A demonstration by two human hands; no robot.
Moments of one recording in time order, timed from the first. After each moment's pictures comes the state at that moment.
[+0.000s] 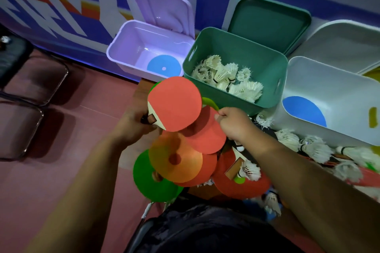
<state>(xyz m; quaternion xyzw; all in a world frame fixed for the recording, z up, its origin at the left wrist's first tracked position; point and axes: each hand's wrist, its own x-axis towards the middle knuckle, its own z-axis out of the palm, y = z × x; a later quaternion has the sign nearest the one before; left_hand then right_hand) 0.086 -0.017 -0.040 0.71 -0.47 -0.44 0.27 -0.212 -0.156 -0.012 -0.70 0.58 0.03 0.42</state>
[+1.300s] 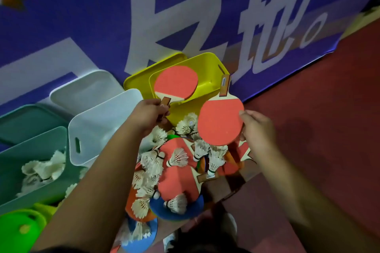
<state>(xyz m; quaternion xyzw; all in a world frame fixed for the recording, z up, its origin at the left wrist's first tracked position) -0.612 -0.212 0.085 0.57 -0.54 -0.57 0.22 -0.853 -0.029 0.043 -0.15 0.72 -0.57 0.36</state>
